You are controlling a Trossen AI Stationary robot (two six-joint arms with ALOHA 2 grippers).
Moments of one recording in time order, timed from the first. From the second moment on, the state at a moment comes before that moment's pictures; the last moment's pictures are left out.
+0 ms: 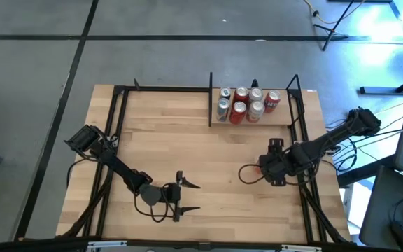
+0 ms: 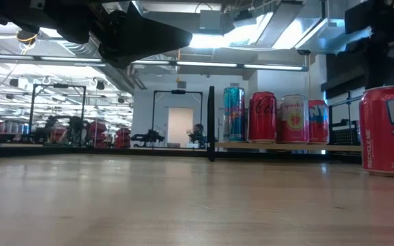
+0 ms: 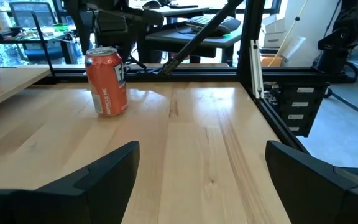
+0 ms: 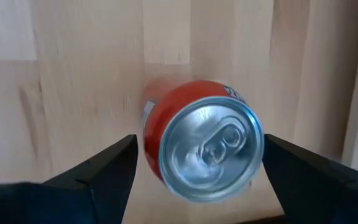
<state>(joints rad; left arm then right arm) -0.62 1.85 0.74 0.94 -0.63 -0.13 0.49 1.25 0.95 -1.21 0.24 0.44</state>
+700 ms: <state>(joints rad) -0.62 1.85 0.74 0.94 -0.63 -0.13 0.38 1.27 0.90 -1.07 0.17 0.42</state>
